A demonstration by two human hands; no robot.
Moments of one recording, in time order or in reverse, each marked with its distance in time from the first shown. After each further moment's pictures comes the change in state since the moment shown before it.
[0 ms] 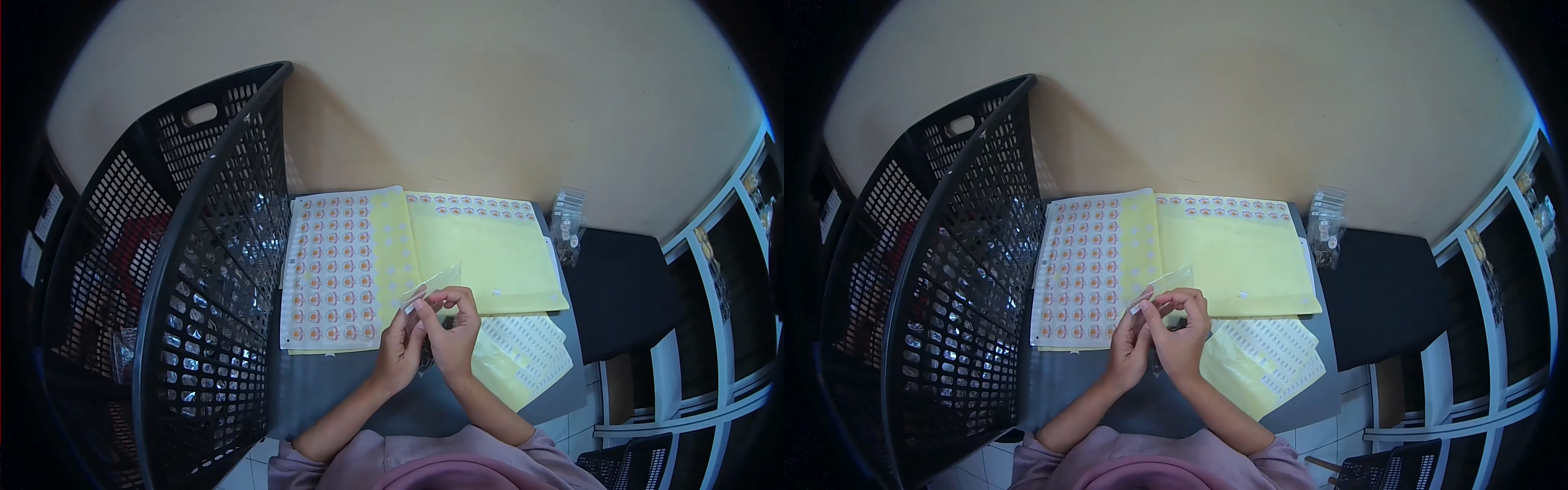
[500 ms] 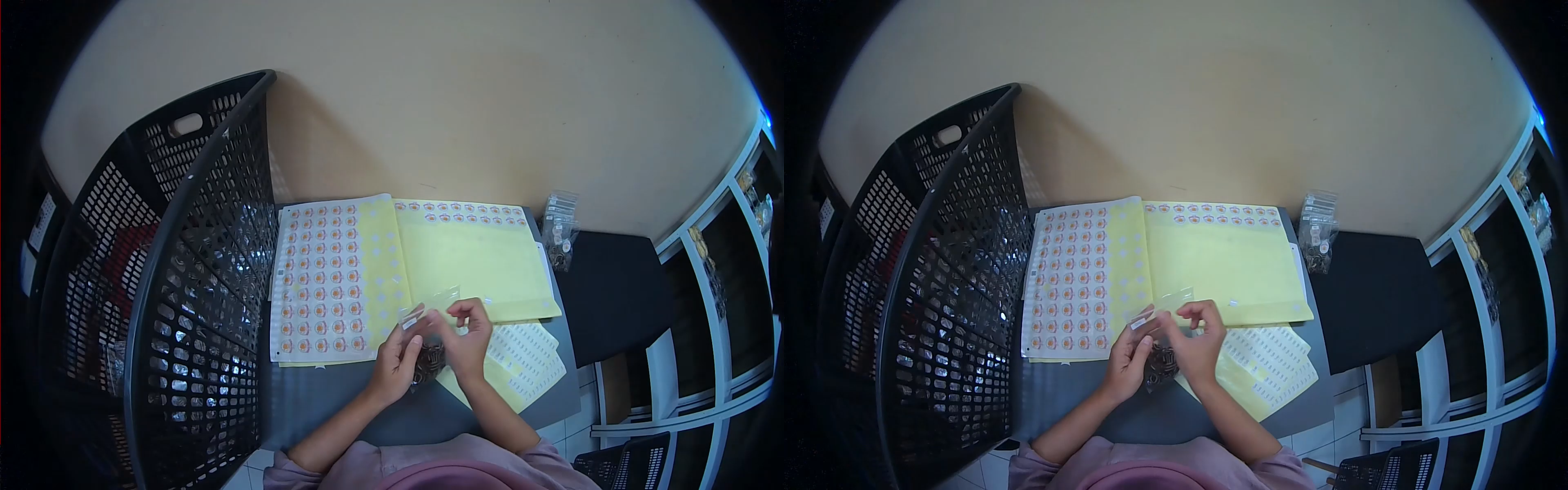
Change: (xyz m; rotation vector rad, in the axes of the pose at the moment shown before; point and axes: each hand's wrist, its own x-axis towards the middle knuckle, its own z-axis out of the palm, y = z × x) left_hand 0.001 -0.016 0.000 0.102 -0.084 -0.019; right_hand 0.011 0.022 -0.028 -0.022 0.053 0.090
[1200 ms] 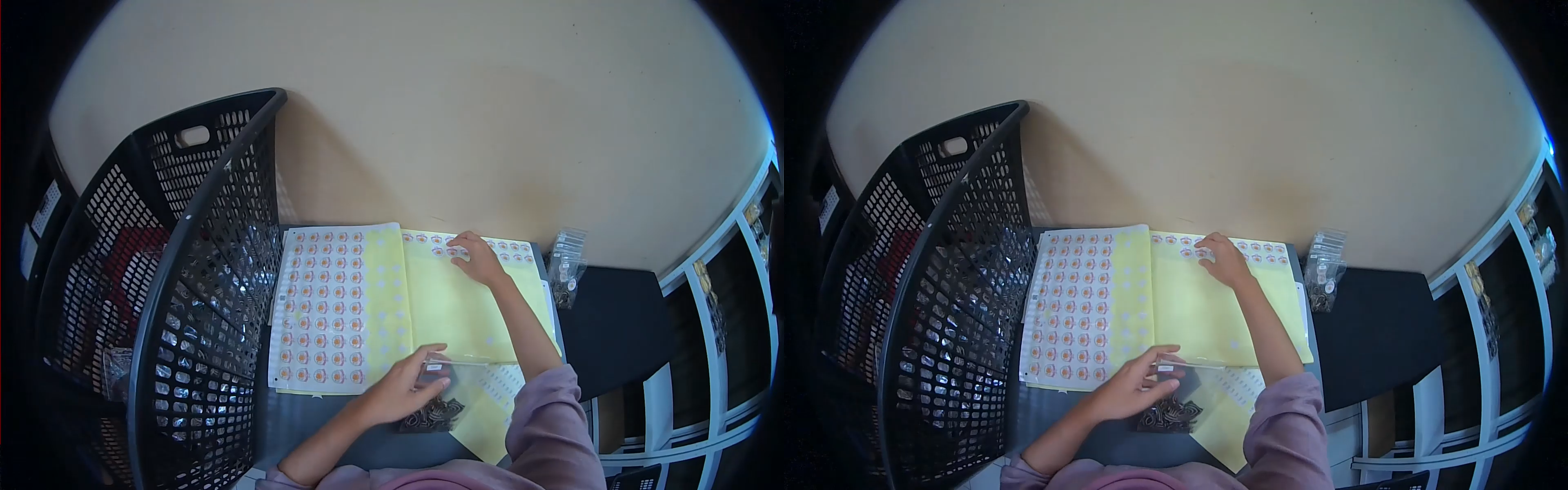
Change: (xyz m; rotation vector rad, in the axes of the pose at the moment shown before) left_hand 0.034 0.032 -0.011 0.155 -0.301 -0.355; right_hand 0.211 0.104 0.008 -0.687 -0.718 -0.317
